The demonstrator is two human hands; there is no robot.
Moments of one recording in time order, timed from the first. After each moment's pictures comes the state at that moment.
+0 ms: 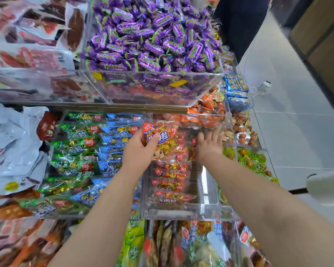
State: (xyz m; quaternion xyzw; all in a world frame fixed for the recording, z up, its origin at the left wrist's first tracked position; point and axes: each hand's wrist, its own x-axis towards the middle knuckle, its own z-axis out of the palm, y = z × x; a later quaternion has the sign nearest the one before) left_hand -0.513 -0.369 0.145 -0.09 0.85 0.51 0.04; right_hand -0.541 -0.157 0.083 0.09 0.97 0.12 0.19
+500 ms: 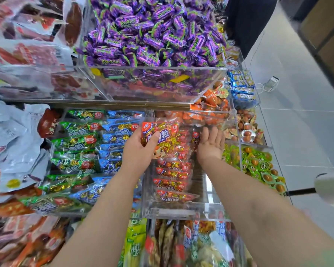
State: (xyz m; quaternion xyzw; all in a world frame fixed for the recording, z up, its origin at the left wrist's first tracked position) left_hand -0.506 -0.370 0.149 -0.09 0.84 0.53 0.05; right_hand -0.539 -0.157 0.045 0.15 0.99 -0.01 0.04
